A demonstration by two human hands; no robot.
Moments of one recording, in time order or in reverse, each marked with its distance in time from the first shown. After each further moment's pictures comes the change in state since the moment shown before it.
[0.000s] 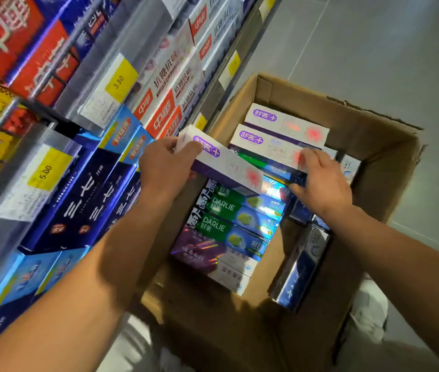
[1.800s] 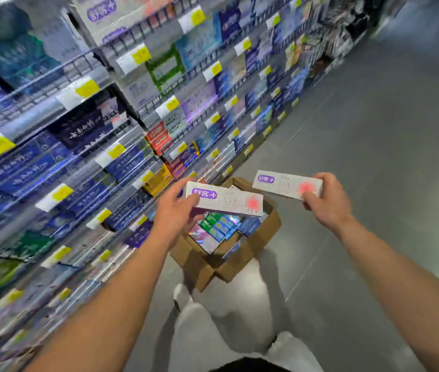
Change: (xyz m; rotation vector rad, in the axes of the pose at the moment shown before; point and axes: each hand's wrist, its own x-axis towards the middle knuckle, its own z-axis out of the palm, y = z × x) left_hand -0.569 0.465 -0.174 -0.405 0.055 -0.076; right_hand -0.361 0.044 -0.647 0.659 0.099 -0.057
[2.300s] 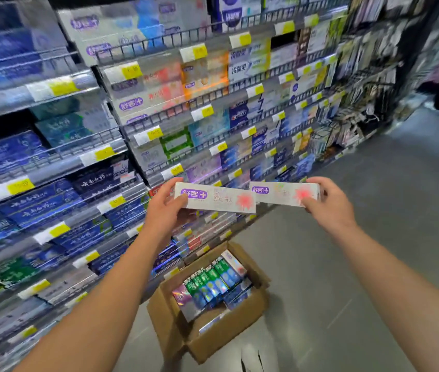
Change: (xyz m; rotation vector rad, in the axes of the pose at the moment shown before) left_hand 0.009 0.125 0.084 -0.187 0.150 0.259; right_hand 0.126 -0.091 -0.132 0.112 -0.014 -0.262
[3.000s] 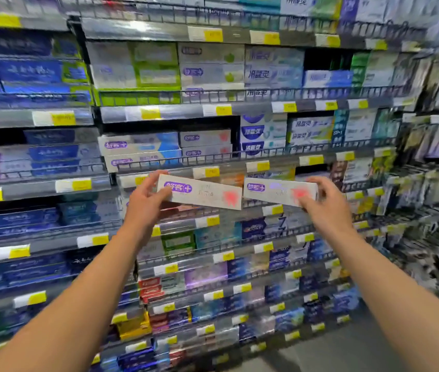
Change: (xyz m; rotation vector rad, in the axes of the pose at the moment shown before) left_hand 0.145 0.203 0.118 -0.085 0.390 0.427; right_hand 0.307 -0.169 -0.079 0.174 -0.124 -0.524
